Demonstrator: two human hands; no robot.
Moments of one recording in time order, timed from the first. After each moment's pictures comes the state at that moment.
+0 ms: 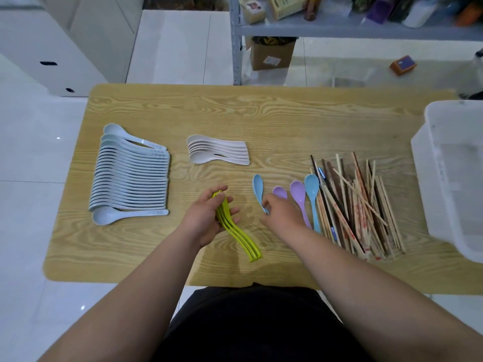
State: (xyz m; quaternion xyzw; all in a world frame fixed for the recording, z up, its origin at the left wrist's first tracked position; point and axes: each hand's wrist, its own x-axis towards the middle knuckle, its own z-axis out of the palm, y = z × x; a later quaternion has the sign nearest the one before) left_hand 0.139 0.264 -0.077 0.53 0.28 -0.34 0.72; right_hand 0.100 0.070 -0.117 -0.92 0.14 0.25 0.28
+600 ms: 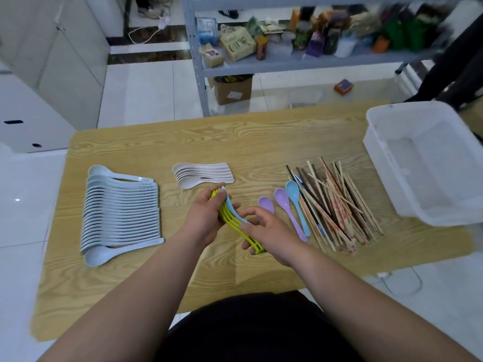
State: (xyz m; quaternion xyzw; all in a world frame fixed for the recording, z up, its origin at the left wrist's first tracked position) left_hand 0.157 0.249 -0.049 0.57 0.15 -0.32 0.74; right_hand 0.056 0.115 -0.036 -0.63 0.24 0.17 0.72
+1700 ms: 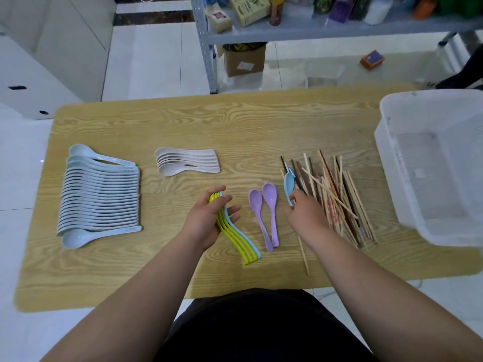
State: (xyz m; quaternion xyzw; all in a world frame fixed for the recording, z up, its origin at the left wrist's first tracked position) left_hand 0.134 0.191 -0.070 0.50 0.25 -0.34 0.75; right_hand 0.072 -0.039 -0.117 -0.90 0.29 0.17 0.27
